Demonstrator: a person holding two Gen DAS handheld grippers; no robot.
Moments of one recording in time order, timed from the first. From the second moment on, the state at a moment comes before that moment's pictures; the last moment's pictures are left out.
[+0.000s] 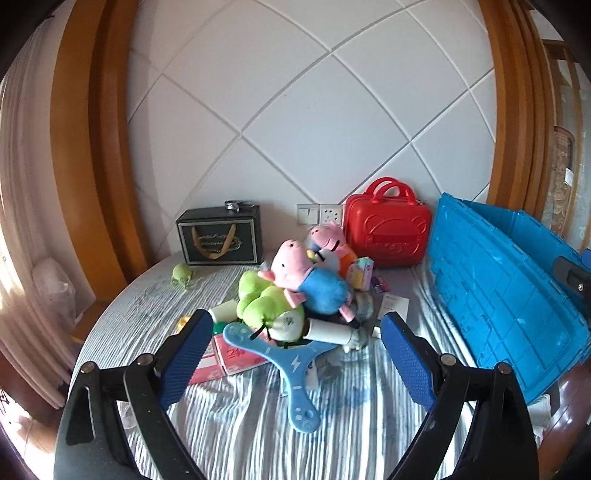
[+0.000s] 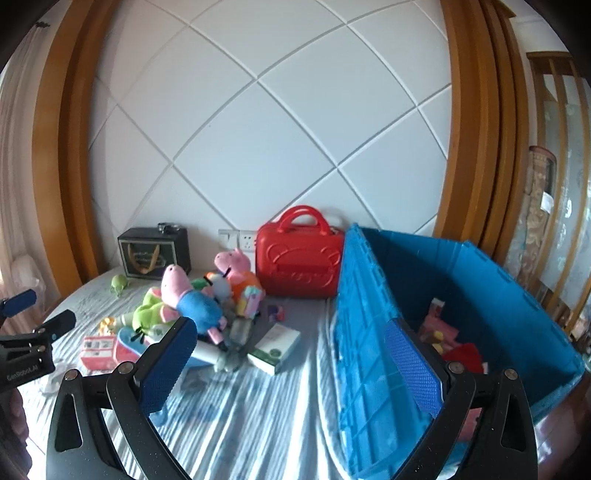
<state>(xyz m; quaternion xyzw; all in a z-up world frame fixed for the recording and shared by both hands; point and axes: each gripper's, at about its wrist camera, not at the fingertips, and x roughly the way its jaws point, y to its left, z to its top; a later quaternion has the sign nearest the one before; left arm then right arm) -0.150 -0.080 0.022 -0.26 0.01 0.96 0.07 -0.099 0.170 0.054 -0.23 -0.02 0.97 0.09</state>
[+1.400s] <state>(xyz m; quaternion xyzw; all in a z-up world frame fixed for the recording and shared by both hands) -0.361 -0.052 -0.257 -0.46 -0.01 0.89 0.04 -0.376 0.126 -0.209 -0.46 -0.04 0.88 -0.10</state>
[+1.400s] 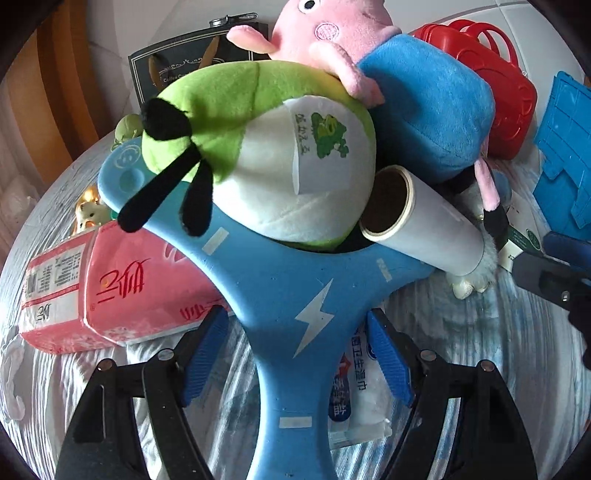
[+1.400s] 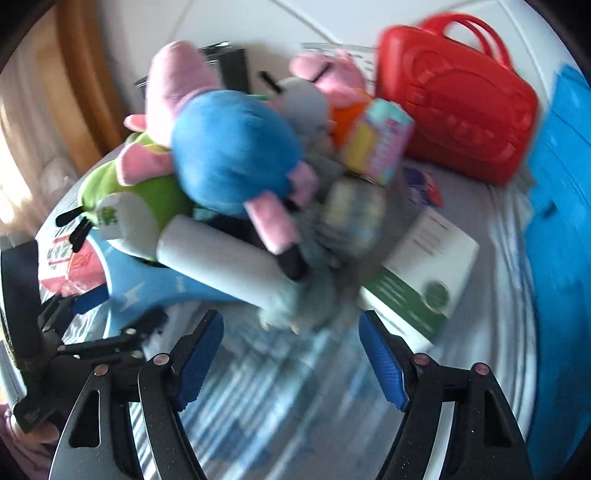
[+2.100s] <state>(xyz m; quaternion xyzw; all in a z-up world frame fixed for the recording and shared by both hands) -0.330 -0.078 -0.250 -0.45 -0.09 0.88 0.09 -0.377 0.109 -0.233 -0.48 -0.01 0.86 -0.13</state>
